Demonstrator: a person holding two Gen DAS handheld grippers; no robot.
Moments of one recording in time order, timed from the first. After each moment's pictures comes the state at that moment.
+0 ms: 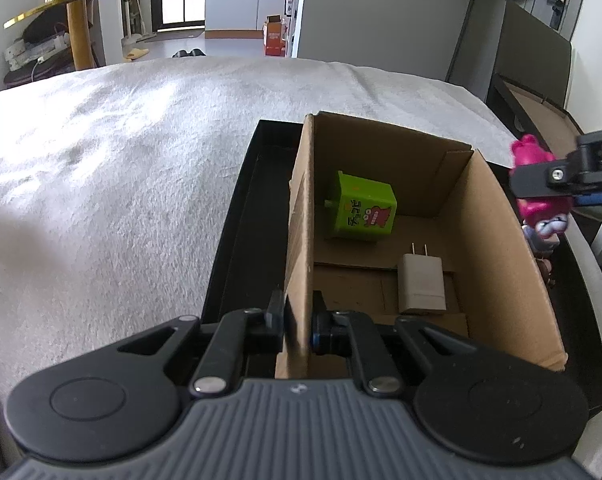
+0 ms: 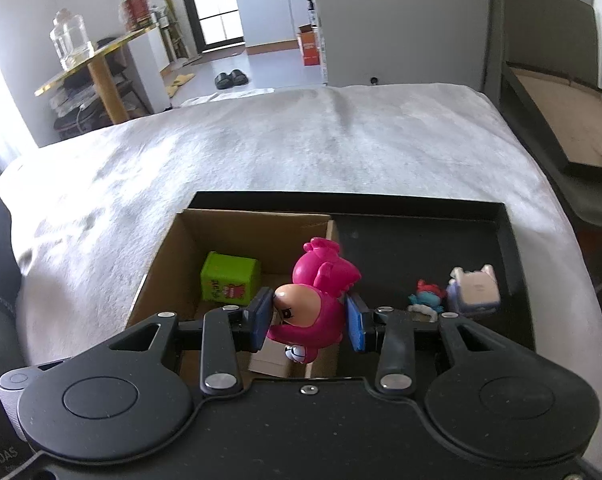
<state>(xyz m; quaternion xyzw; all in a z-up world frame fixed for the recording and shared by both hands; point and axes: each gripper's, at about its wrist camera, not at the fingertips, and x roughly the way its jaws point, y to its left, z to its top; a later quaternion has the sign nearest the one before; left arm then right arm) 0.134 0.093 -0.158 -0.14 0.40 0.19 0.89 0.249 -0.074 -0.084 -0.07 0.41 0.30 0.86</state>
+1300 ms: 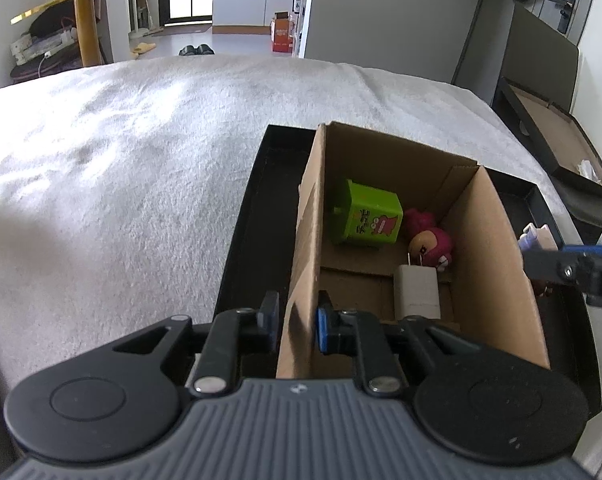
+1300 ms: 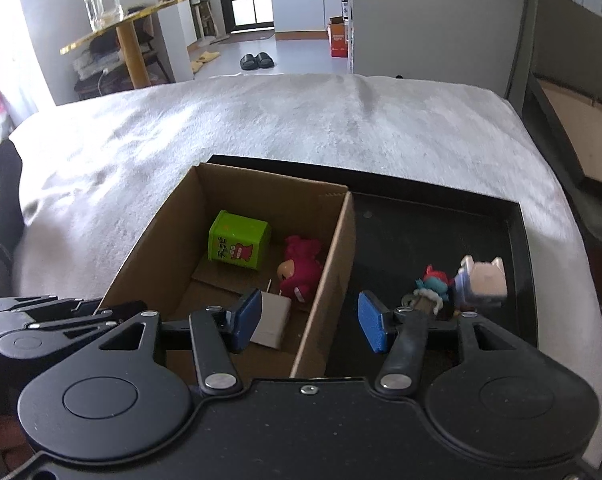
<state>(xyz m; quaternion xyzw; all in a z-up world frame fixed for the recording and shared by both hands) 0.133 0.095 -0.142 -0.14 0.40 0.20 0.88 0.233 -0.083 -0.097 -0.10 0.41 0.33 0.84</state>
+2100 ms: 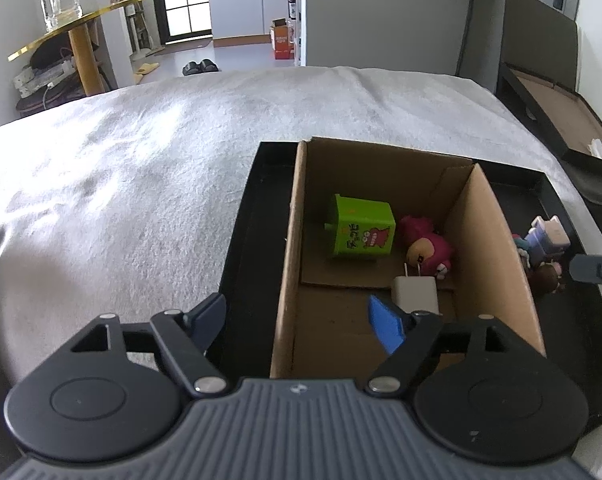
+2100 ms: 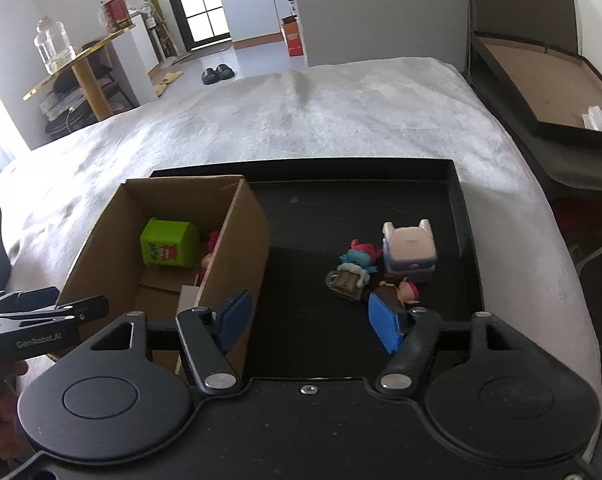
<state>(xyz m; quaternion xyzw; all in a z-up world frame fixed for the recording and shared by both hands) 0.155 0.077 -0.135 -0.09 0.41 0.22 0.88 0.267 -0.150 -0.114 -0.04 0.43 0.29 0.85</state>
